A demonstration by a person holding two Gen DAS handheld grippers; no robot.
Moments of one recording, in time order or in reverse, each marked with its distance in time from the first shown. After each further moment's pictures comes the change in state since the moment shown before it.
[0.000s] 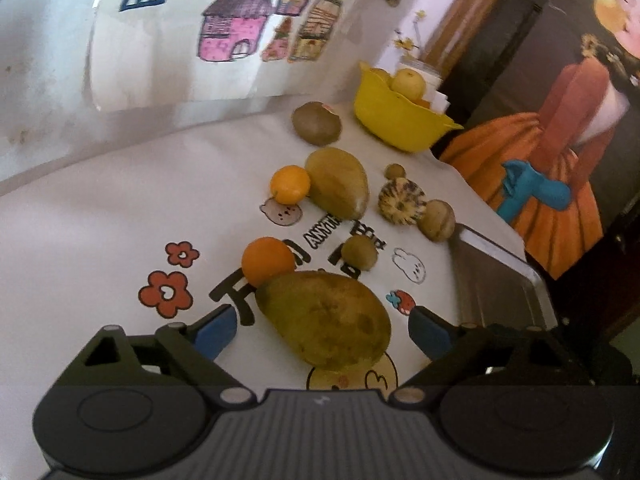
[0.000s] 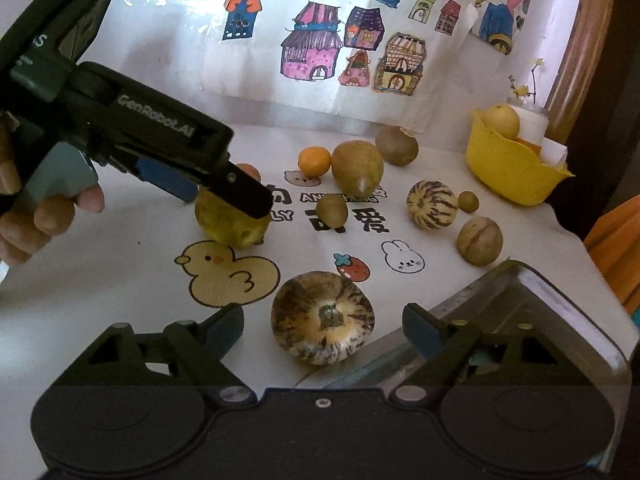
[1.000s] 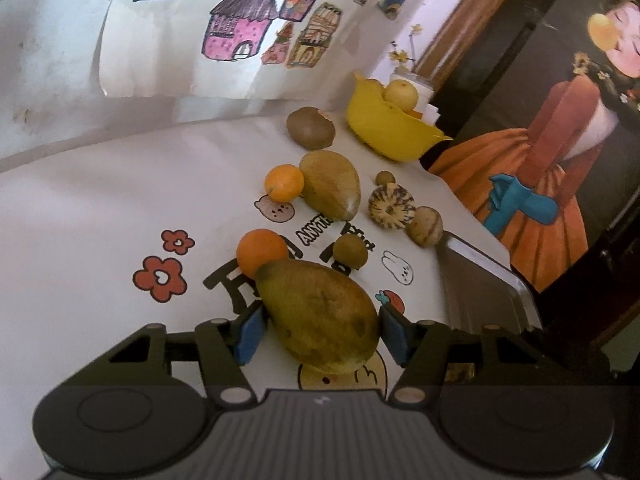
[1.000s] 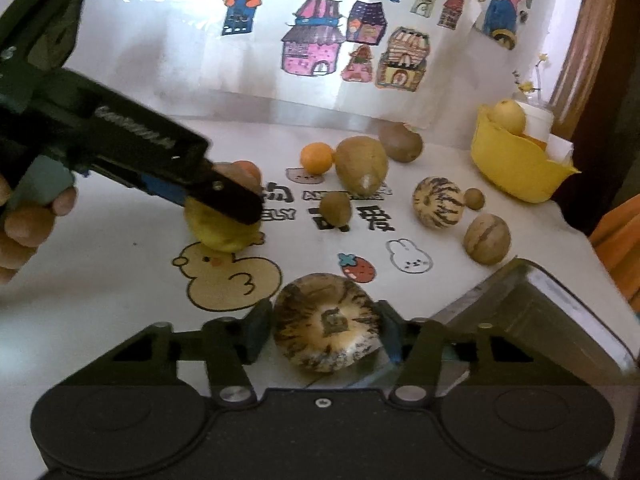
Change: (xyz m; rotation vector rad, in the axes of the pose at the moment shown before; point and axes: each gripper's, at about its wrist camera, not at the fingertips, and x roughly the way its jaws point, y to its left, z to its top) left arm -0.005 0.008 -0.013 -0.007 -0.036 -0.065; right arm 0.008 0.002 0.002 0.005 0.006 -0.001
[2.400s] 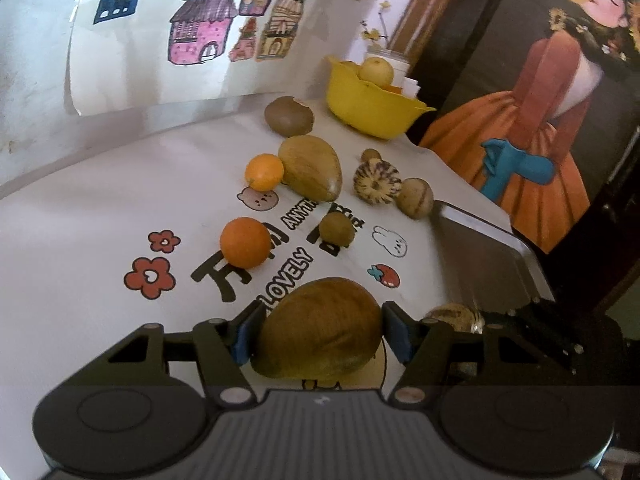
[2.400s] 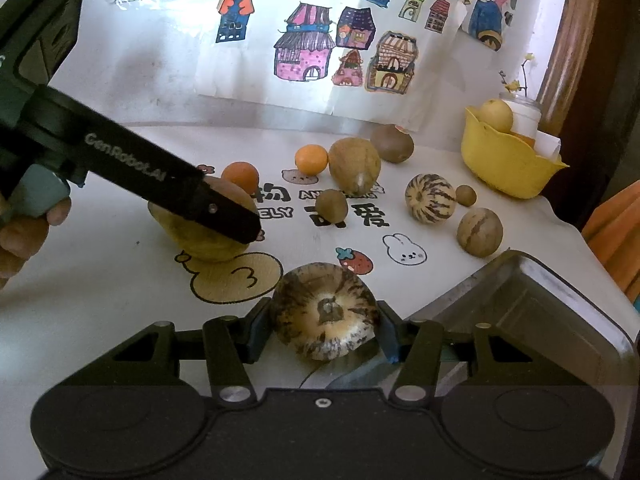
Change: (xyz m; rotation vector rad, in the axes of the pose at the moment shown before) left arm -0.001 -0.017 -0.009 0.137 0.041 0.025; right arm -0.006 0.002 -0.009 0.023 -0.027 -0.018
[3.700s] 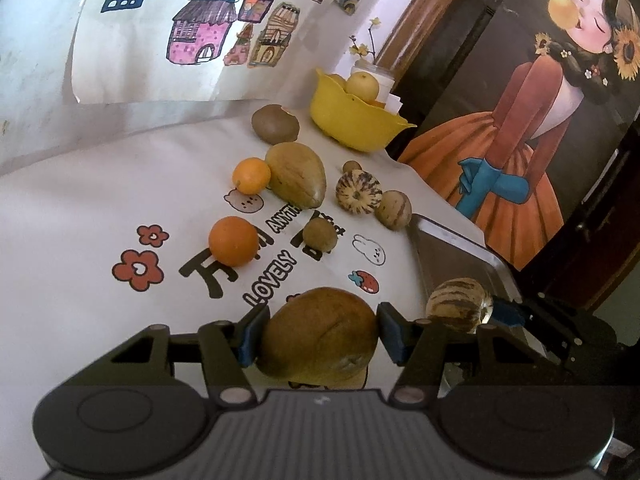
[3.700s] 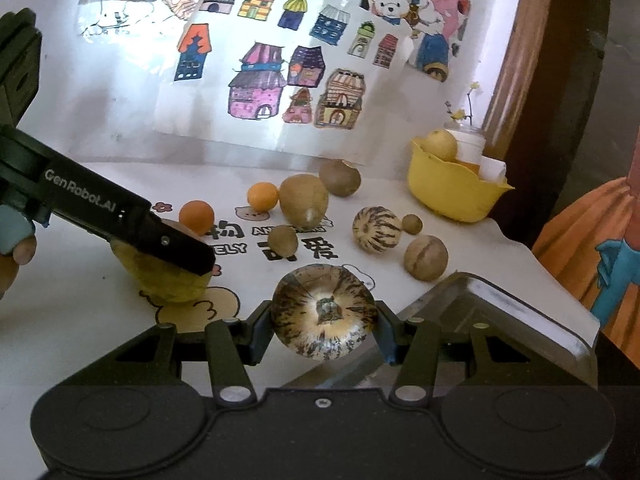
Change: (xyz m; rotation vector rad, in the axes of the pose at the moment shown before) left arm -0.005 0.009 -0.006 -0.055 -0.050 -0.089; right arm -0.018 -0.003 -0.006 0.048 -0.114 -0.155
